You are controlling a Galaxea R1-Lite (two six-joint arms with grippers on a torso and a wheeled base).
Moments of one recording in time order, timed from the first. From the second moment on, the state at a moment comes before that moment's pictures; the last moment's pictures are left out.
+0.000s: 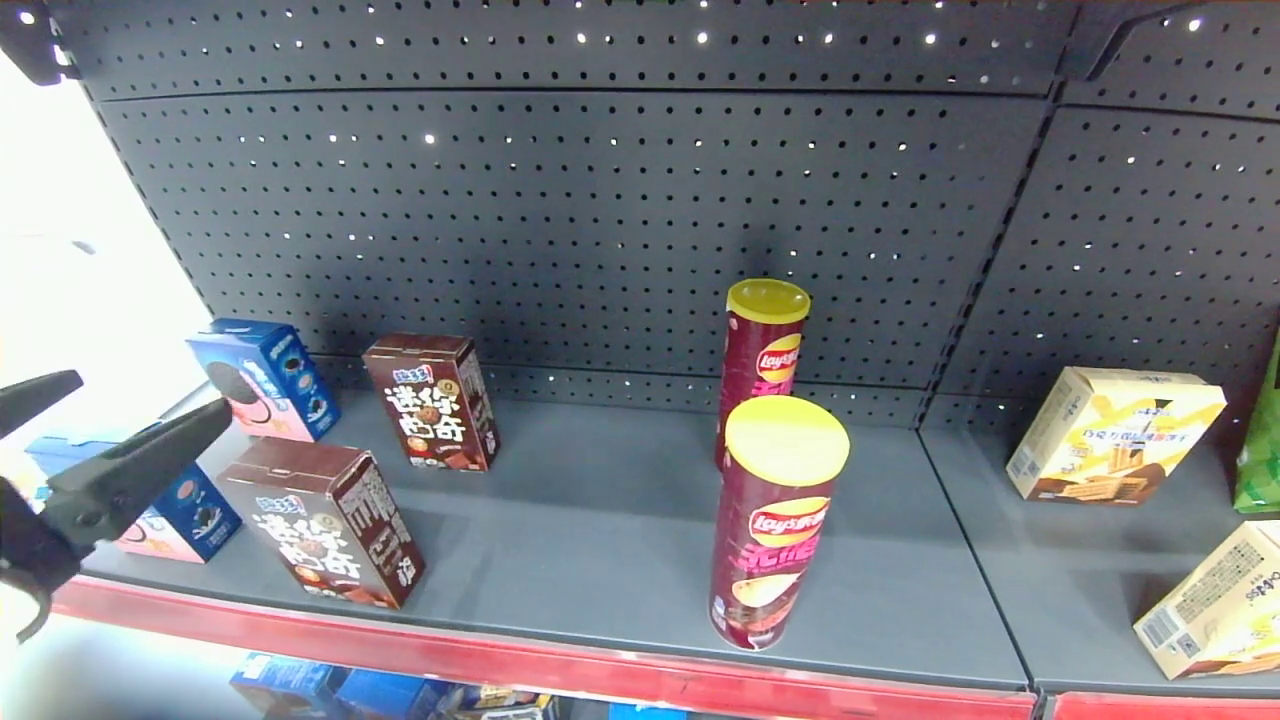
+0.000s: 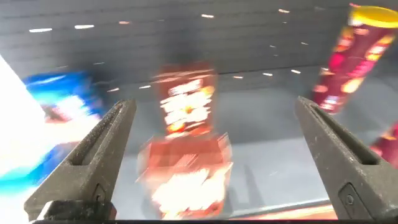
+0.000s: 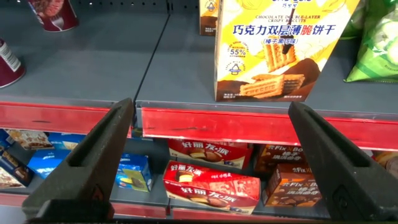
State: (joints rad) left arm -0.09 0.90 -0.49 -0.44 -0.08 0.00; right arm 0.00 0.00 0.00 0.01 -0.04 0.00
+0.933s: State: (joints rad) left arm 0.00 0.02 -0.26 0.32 0.05 0.02; right arm 0.00 0.00 0.00 0.01 -0.03 0.00
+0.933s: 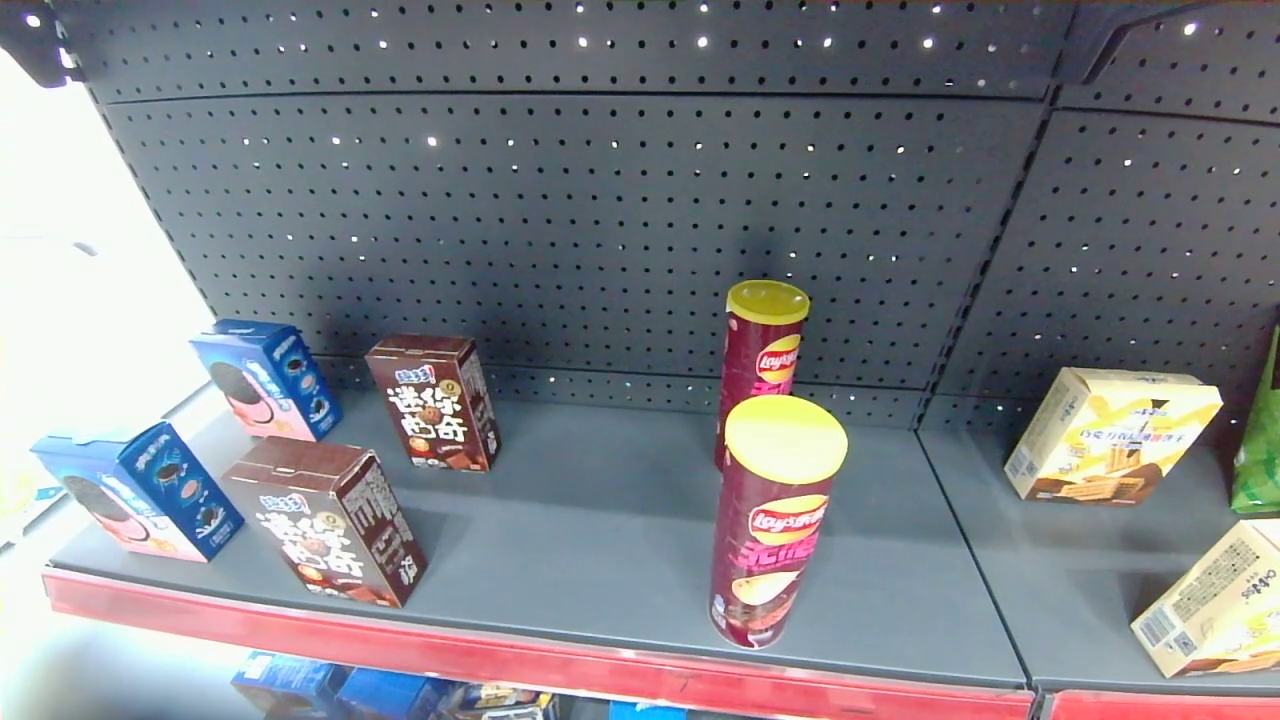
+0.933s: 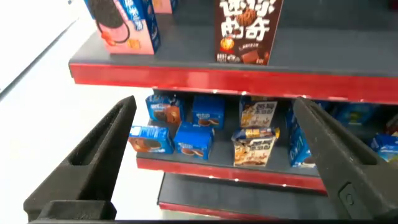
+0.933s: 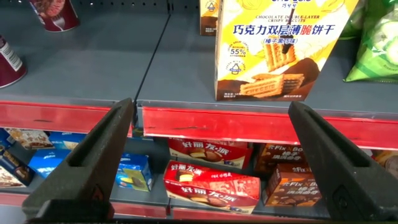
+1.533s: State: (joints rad) left arm 0.00 0.00 0.00 0.00 0.05 -0.02; right arm 0.00 0.00 0.00 0.01 -0.04 0.00
